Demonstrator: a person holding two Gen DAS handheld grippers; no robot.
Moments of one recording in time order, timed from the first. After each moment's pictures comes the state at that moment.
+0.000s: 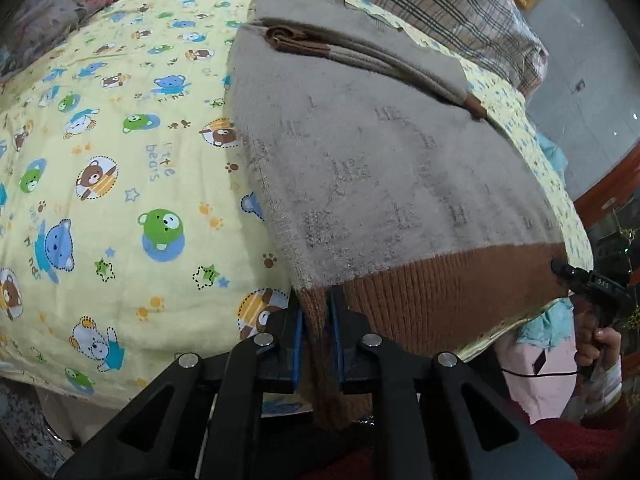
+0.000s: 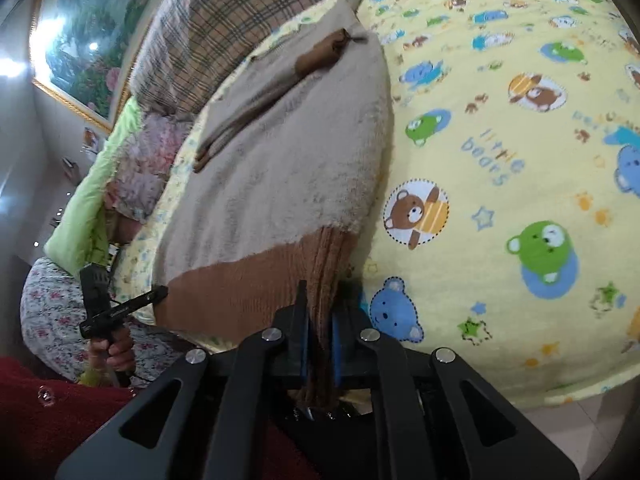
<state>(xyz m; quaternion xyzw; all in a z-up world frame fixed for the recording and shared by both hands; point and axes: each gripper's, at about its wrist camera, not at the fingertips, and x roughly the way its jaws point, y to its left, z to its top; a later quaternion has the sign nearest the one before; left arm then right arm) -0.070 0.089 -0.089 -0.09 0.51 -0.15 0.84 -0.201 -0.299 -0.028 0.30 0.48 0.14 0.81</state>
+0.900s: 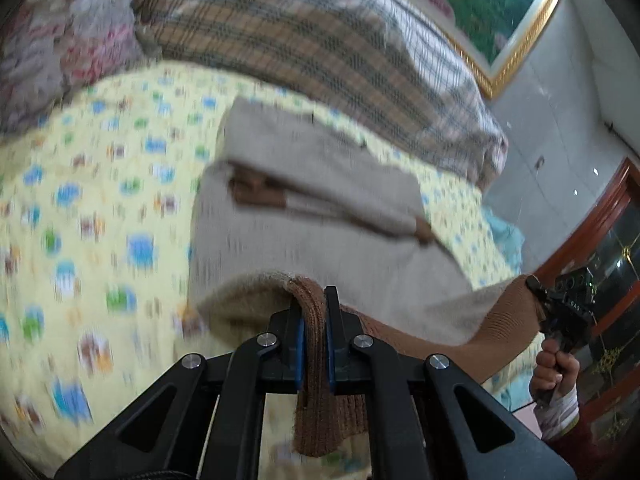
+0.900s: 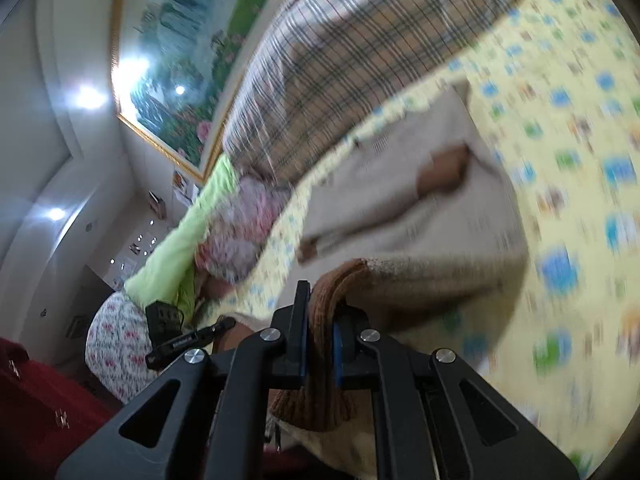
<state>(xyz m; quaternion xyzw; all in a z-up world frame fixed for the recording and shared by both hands) -0.002 0.097 0.000 -0.18 0.37 -0.19 0.89 -0.117 -0.309 0.055 0.36 0.32 0.26 0.84</state>
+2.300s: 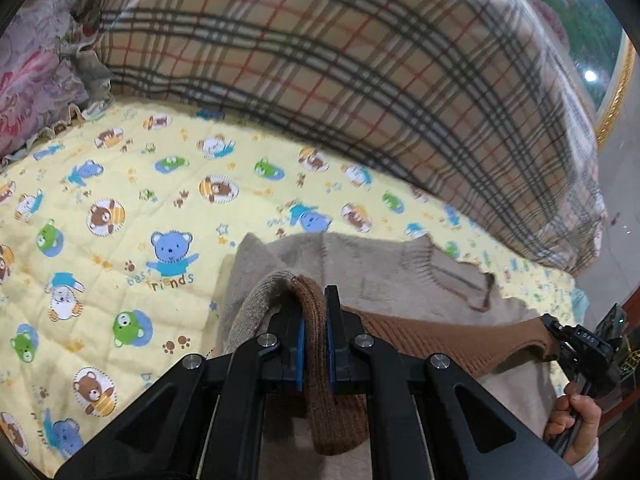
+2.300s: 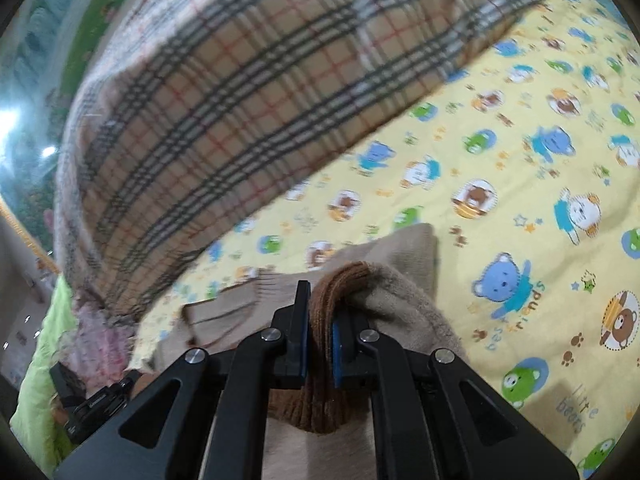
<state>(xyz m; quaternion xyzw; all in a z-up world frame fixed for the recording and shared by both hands) 0.353 0.083 -0.043 -0.17 0.37 -0.08 0.91 0.215 -0.342 -0.013 0.34 0.33 0.00 0.88</state>
